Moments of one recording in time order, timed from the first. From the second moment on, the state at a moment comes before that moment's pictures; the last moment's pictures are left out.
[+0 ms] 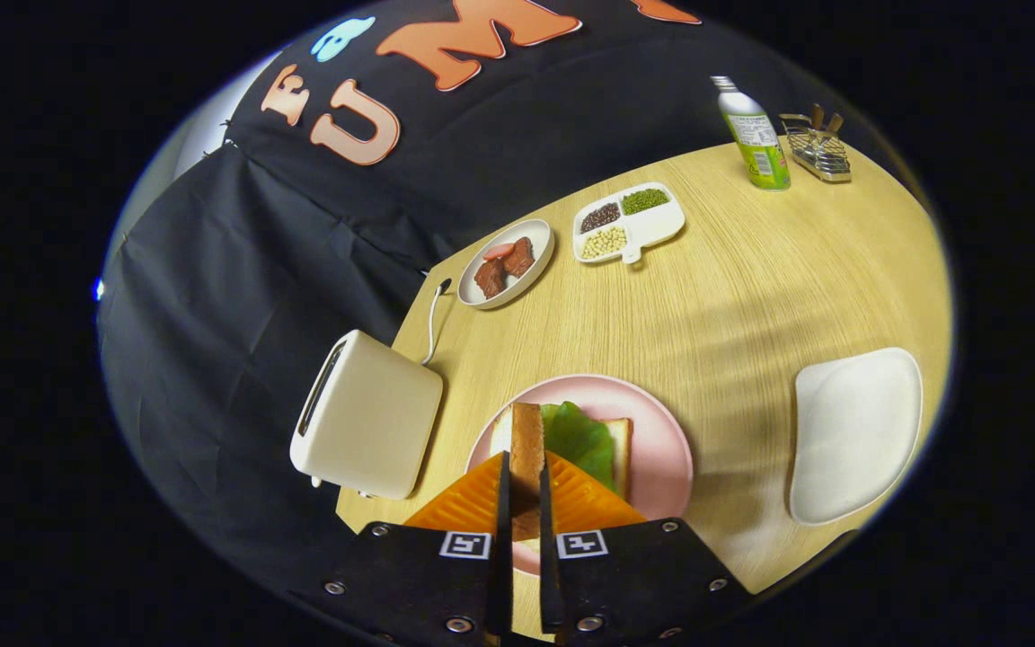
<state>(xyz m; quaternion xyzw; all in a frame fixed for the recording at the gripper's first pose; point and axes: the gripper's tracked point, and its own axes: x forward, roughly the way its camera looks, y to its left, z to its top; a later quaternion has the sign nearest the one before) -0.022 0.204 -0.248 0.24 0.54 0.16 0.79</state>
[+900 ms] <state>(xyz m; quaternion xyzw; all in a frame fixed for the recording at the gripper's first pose) -0.026 0.180 -0.246 0.13 0.49 0.18 0.85</state>
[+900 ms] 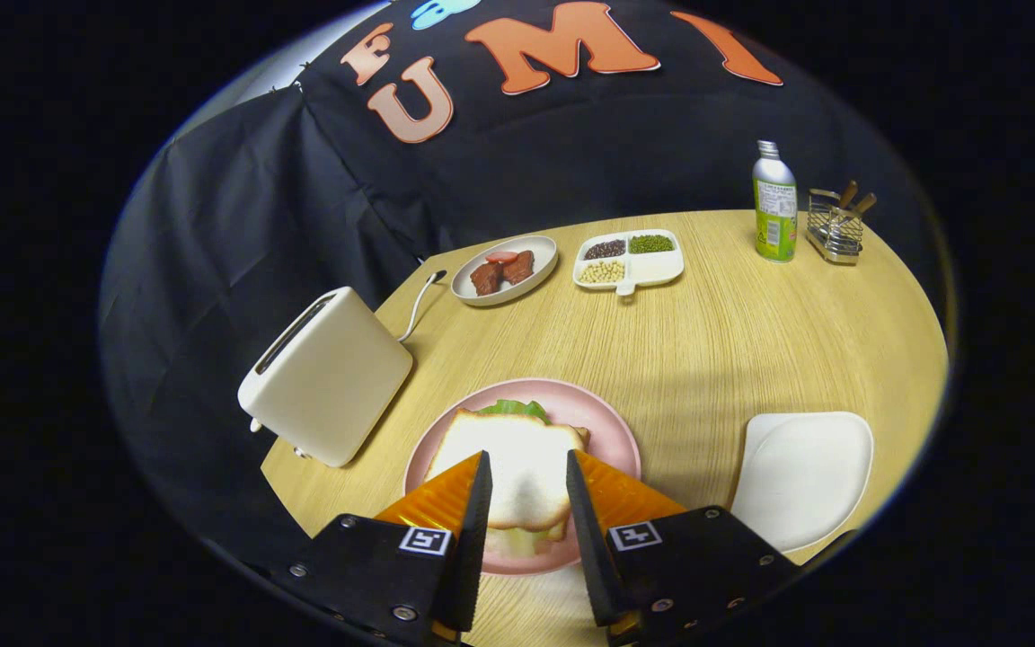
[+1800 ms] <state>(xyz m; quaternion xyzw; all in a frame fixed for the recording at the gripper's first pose) 0.030 0.154 -0.096 0.06 0.21 0.14 0.97</state>
